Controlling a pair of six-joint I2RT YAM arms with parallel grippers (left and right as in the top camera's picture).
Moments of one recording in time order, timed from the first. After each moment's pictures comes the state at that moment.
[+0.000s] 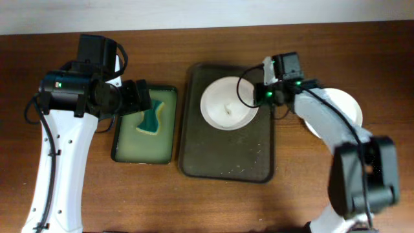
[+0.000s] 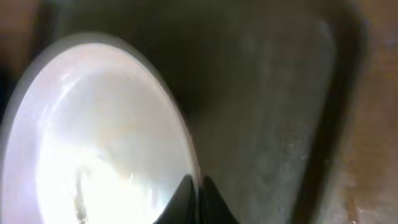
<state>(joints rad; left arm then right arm) -0.13 1.55 1.78 -1.42 -0.01 -0.33 0.16 1.80 1.28 -0.54 -0.23 0.17</state>
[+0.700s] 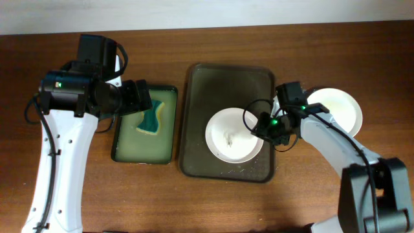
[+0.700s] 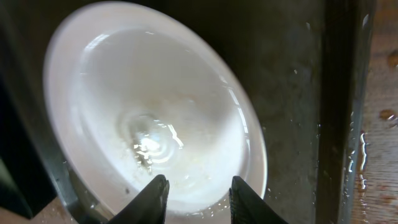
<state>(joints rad) -0.13 1.55 1.78 -1.42 -0.01 -0.33 0.16 1.64 0.99 -0.63 -0.37 0.51</state>
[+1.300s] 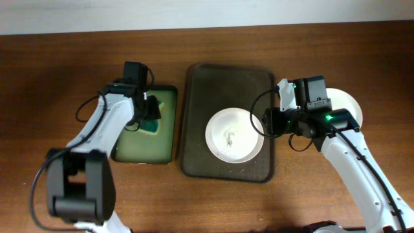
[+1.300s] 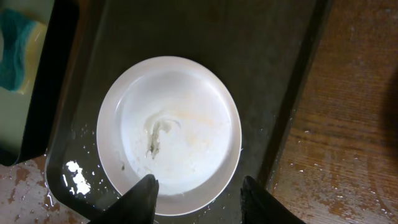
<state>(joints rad) -0.13 1.85 1.31 -0.77 -0.06 -0.32 0.16 1.37 1.06 -0.74 -0.27 0.12</state>
